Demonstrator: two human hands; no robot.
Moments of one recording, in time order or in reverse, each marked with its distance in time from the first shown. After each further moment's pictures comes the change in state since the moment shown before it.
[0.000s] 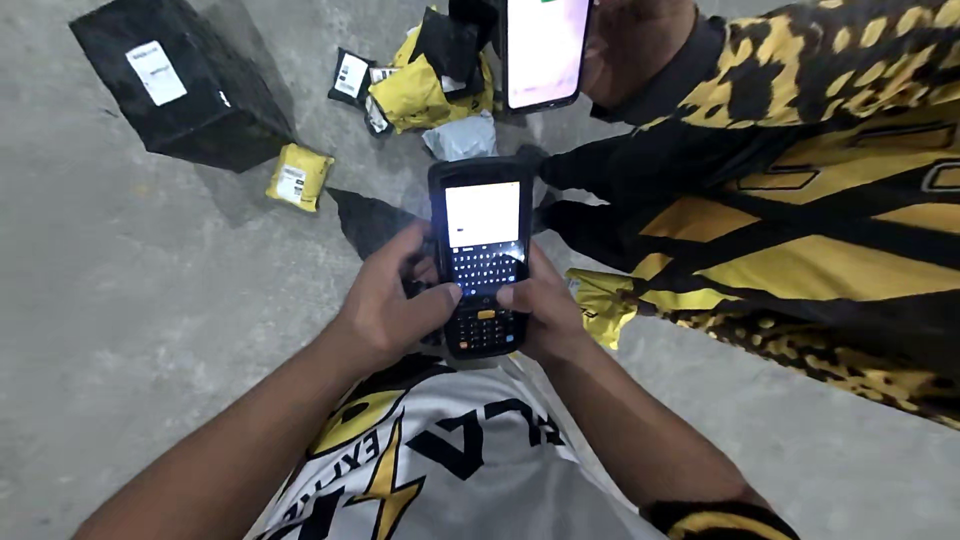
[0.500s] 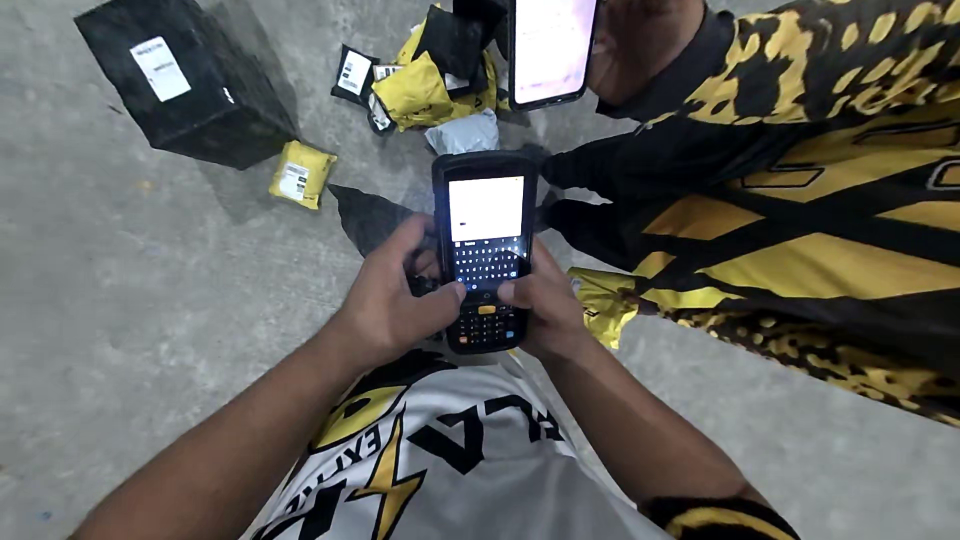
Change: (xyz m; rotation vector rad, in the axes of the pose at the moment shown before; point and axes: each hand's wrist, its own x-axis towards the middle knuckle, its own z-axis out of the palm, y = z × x) left_hand -0.001 0.004 -0.001 0.097 0.010 -0.025; right_hand 0.001 -0.001 0.005 -0.033 -0.007 -0.040
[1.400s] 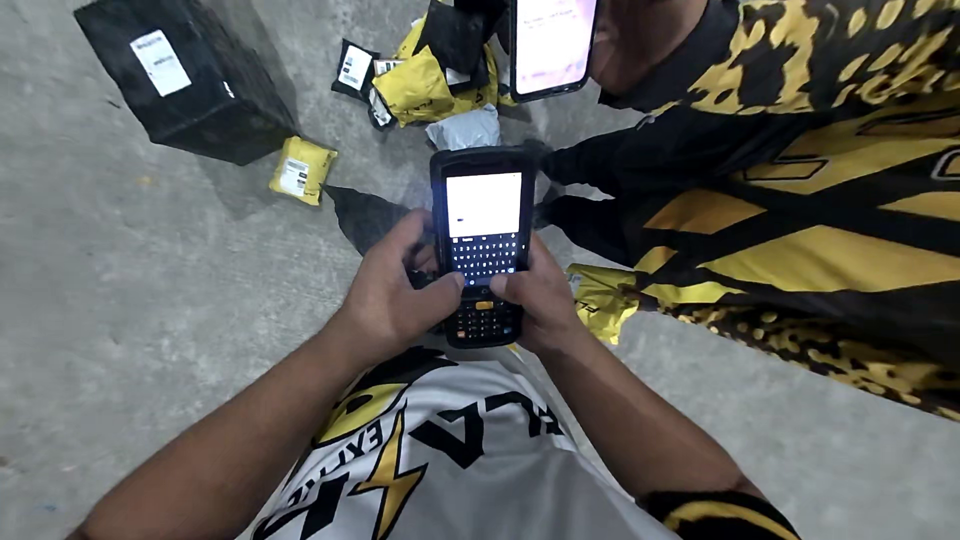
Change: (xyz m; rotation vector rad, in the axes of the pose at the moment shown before) left_hand -0.005 -0.002 0.005 -0.016 0.037 0.016; right_hand -0.004 0.005 0.005 -0.052 0.047 0.018
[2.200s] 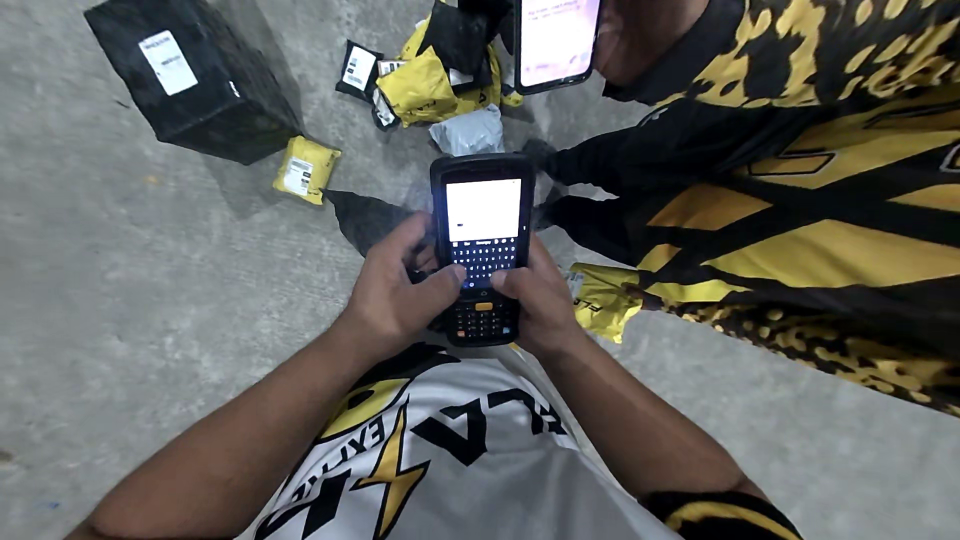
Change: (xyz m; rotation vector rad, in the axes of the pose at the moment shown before) left_hand -0.009 -0.007 0.004 -0.071 0.033 0.019; right_hand -0.007 0.005 0.006 -0.069 0.045 -0.003
